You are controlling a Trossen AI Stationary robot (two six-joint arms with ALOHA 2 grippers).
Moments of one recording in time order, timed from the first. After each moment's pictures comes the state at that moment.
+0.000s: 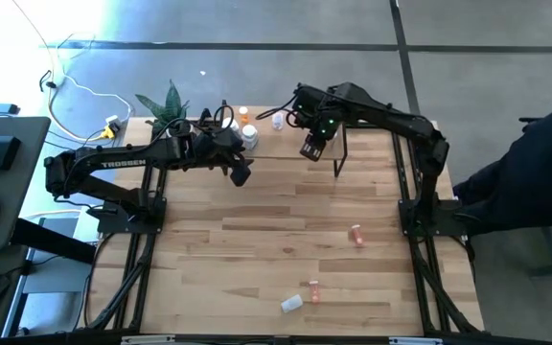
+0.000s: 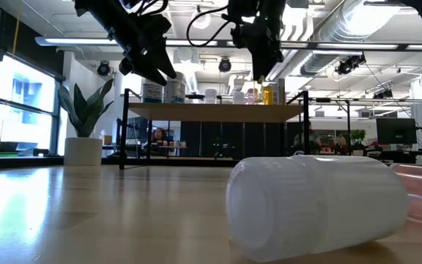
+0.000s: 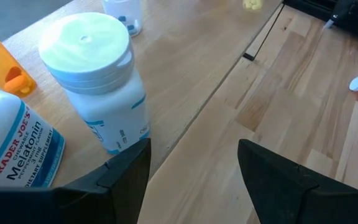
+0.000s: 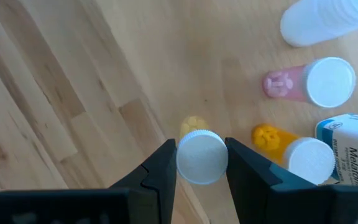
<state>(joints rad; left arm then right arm) 0.42 1.26 0.95 -0.39 -0.18 -0.23 -0.42 1.90 1.99 -1.40 0.02 0.02</state>
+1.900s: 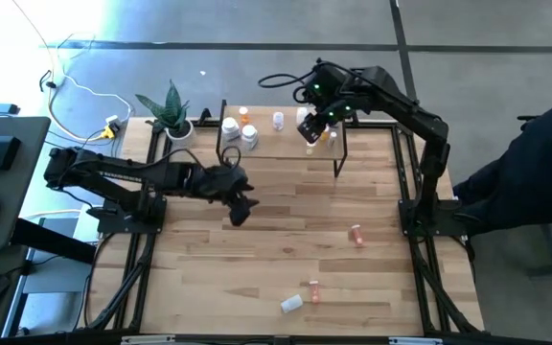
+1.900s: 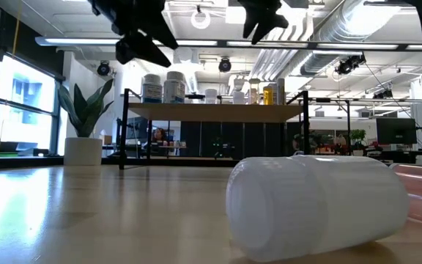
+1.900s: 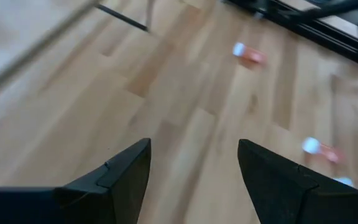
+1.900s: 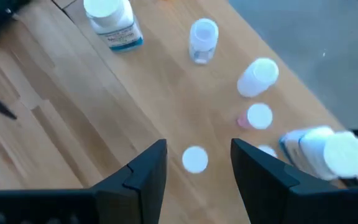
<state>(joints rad) 0.06 1.26 0.95 -0.39 -0.19 -0.45 -0.40 1.88 2.33 -1.49 0.08 0.27</state>
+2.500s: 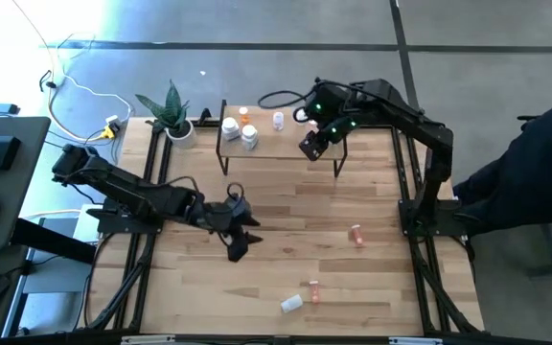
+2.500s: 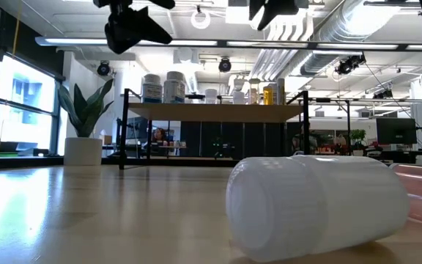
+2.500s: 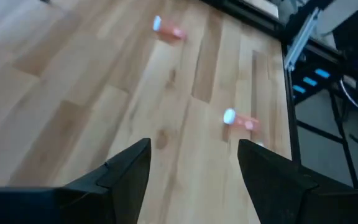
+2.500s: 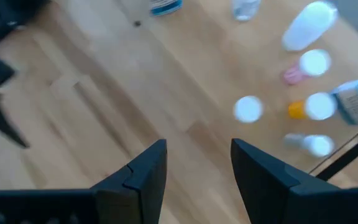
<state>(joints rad) -0.20 1.34 0.95 -0.26 -0.20 -0.60 -0.27 1.85 2.33 -1.57 0.03 0.44</state>
